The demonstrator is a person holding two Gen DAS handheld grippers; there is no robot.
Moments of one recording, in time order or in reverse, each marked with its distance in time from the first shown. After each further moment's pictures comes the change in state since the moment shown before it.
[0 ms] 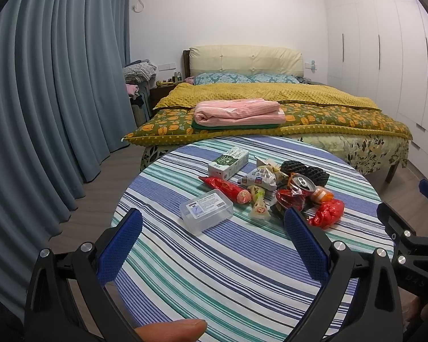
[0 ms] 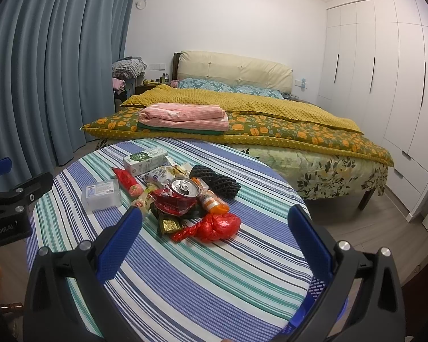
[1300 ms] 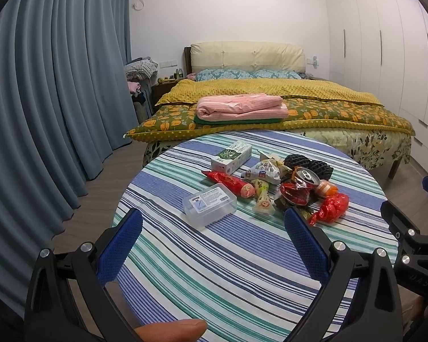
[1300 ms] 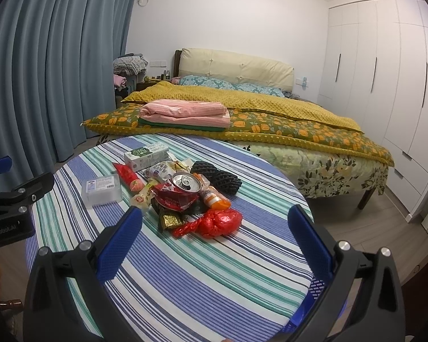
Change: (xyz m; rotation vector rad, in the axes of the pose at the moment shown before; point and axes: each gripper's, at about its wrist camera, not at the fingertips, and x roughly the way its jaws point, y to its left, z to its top) left arm 0.009 0.010 -0.010 0.008 0.011 0.009; right arm 0.000 0.001 -0.007 -0.007 0.009 -0.001
